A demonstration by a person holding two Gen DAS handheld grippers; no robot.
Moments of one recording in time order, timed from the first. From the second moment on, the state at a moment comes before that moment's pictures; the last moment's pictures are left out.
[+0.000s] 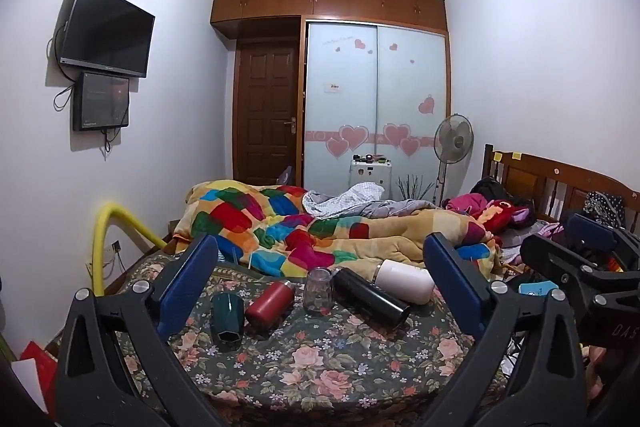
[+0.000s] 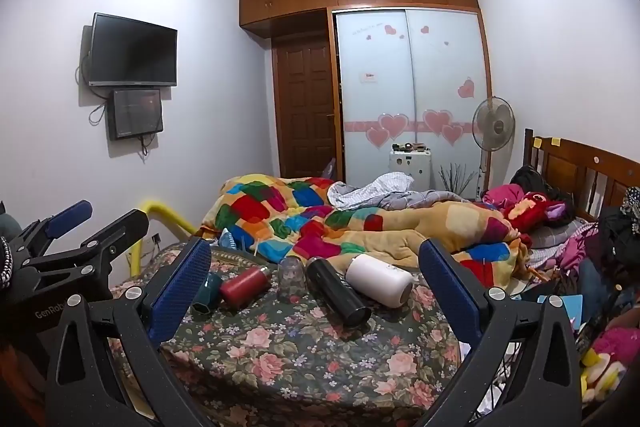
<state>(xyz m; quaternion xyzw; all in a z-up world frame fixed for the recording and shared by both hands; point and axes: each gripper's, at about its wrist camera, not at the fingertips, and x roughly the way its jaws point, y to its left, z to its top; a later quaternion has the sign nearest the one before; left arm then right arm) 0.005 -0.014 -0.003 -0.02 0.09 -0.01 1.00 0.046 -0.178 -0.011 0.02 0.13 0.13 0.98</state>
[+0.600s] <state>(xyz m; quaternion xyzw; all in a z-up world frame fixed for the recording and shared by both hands) 0.008 -0.016 -0.009 -0.02 0.09 -0.01 1.00 0.050 -0.181 -0.015 0.02 0.13 0.13 0.98</state>
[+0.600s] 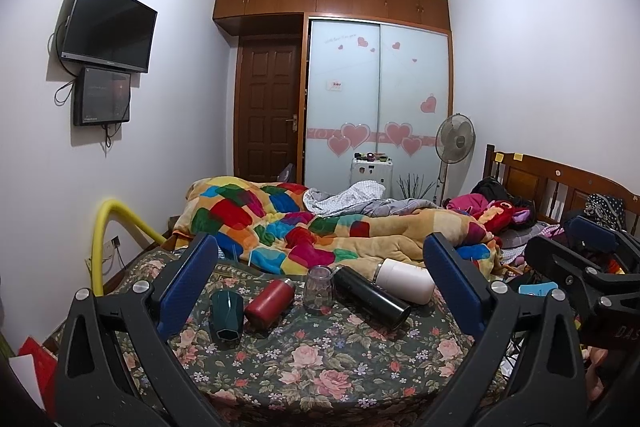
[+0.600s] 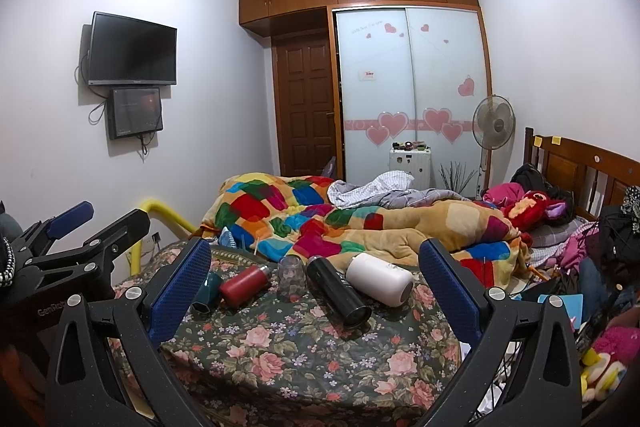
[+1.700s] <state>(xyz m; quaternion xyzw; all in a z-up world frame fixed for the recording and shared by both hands) 0.010 -0.015 -0.020 -0.03 0.09 0.00 1.00 0.049 -0.180 -0.014 0.02 0.13 0.13 0.98</state>
